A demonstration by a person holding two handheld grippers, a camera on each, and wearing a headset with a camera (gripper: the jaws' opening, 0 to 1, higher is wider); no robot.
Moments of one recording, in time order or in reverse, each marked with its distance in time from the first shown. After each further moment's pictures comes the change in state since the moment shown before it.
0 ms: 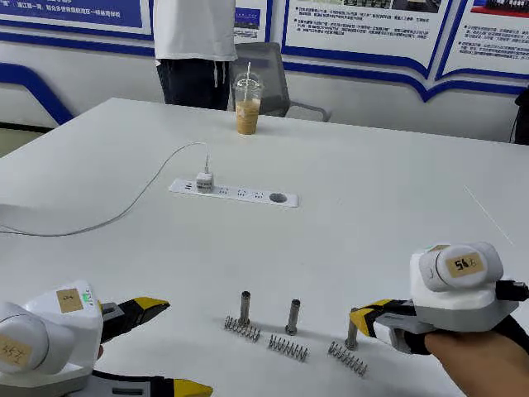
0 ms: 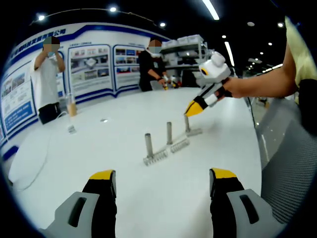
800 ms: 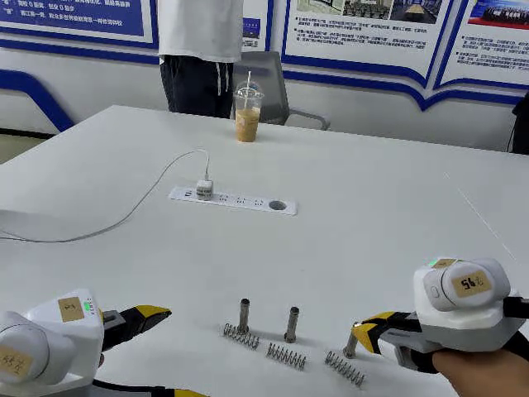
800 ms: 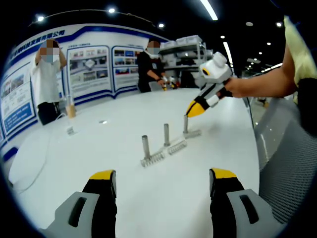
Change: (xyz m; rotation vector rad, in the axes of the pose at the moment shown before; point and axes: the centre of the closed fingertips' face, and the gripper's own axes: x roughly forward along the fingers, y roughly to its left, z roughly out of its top) left arm -0.002 -0.006 0.004 0.006 -0.007 -0.008; right arm -0.011 0.004 -0.003 -0.055 0.002 0.008
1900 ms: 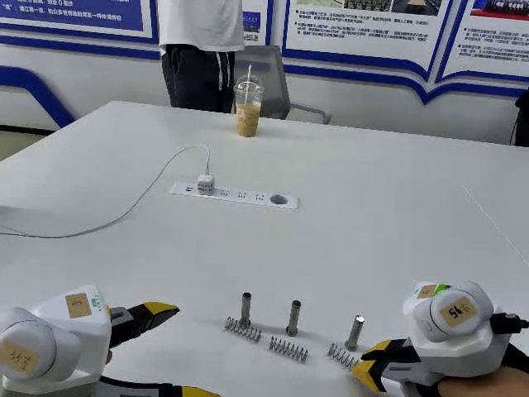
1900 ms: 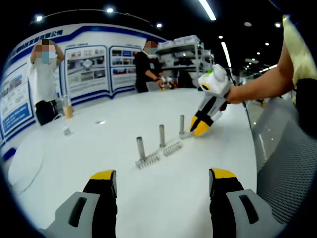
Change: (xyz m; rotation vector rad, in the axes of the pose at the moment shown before) left arm 0.004 -0.007 0.001 0.003 0.000 -0.021; right arm 0.016 0.022 -0.054 -0.131 0.152 0.134
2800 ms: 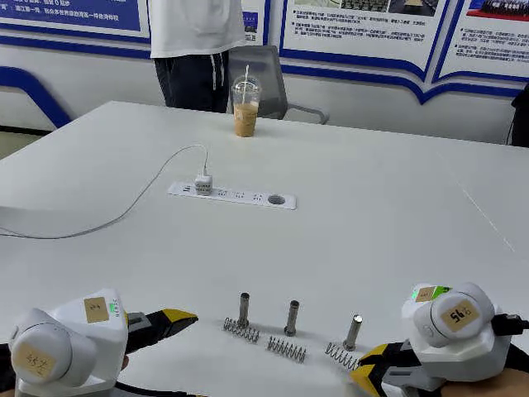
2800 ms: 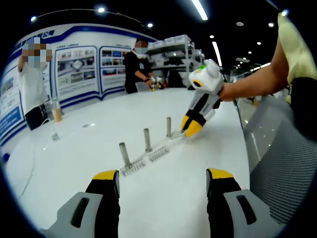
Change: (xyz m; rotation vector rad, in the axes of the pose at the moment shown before) left arm 0.015 -0.024 0.008 0.026 0.002 -0.090; right arm -0.015 0.016 0.008 -0.050 -0.006 0.033
